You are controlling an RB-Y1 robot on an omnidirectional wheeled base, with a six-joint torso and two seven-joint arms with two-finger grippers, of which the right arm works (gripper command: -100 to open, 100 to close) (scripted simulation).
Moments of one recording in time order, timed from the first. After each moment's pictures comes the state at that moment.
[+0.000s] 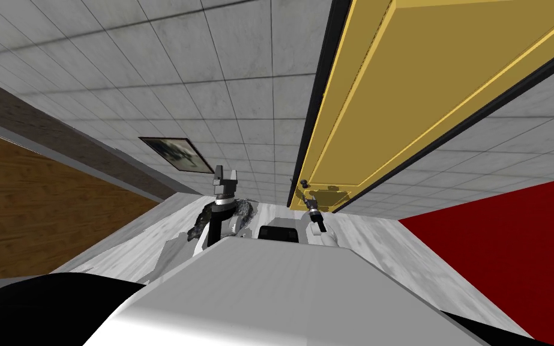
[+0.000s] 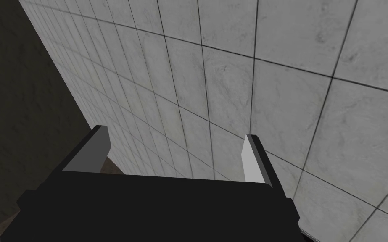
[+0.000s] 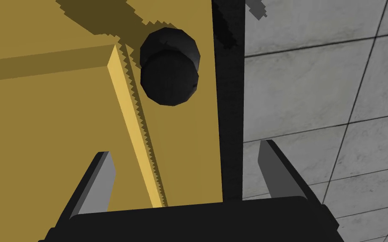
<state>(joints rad) -0.15 -0.12 -0.22 -0.61 0.27 -0.85 1.23</state>
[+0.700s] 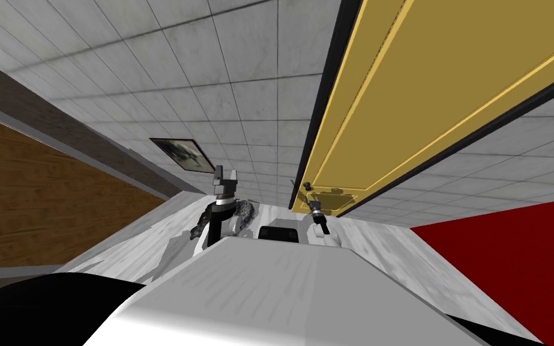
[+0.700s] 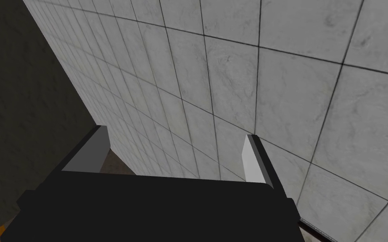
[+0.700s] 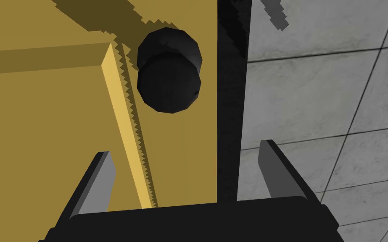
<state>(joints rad) -0.12 -0.14 -0.24 -0.63 0.27 -0.84 1.26</state>
